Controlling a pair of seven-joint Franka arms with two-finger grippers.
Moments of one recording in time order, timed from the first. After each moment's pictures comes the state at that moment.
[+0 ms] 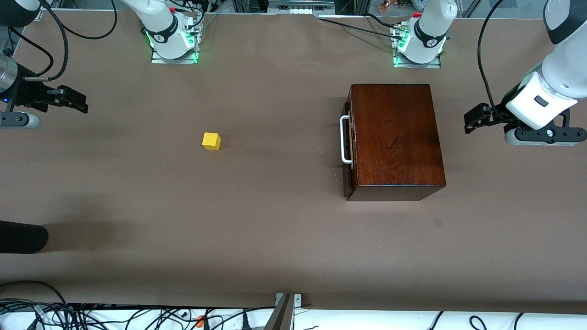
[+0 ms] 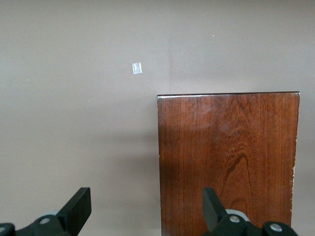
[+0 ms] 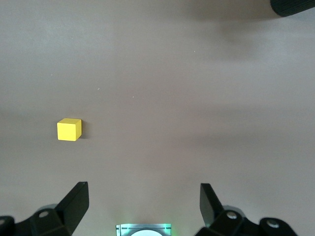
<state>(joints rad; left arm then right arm) -0.03 0.07 -0.08 -1.59 0.00 1.63 -0.11 0.09 0.04 -0.08 -1.60 -0.05 1.50 0.00</state>
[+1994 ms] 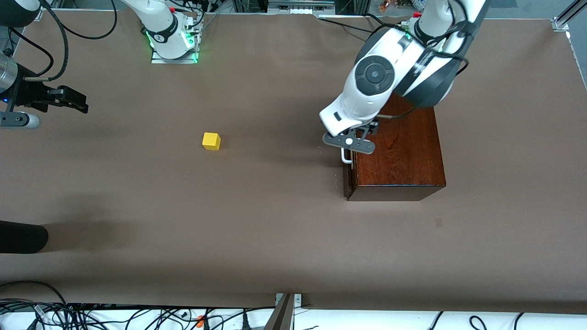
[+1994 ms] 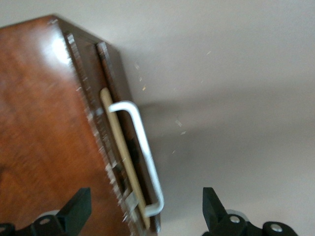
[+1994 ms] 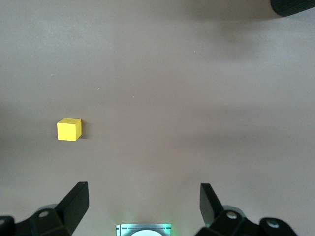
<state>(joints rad) -0.37 0.39 -0.28 -1.59 0.01 1.84 -0.40 0.09 0.04 -0.08 -1.60 -0.05 1.50 0.00</state>
